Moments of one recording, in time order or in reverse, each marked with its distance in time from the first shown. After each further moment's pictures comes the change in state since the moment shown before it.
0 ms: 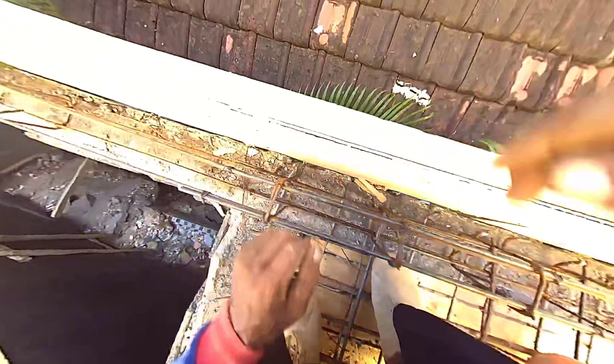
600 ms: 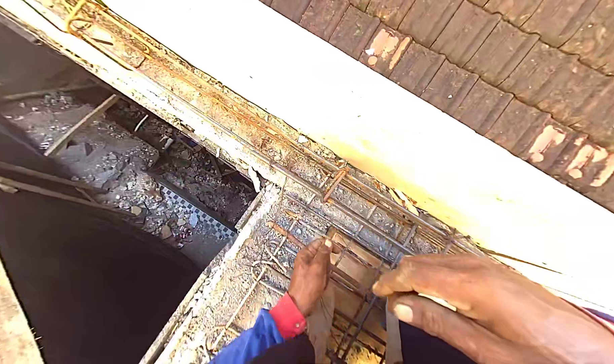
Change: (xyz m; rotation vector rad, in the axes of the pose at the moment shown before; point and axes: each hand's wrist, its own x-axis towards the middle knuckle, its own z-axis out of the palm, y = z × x) left_hand -0.095 -0.020 0.081 -1.228 0.049 -1.146; right_hand 0.012 -0.012 0.141 0.123 -0.485 -0.650
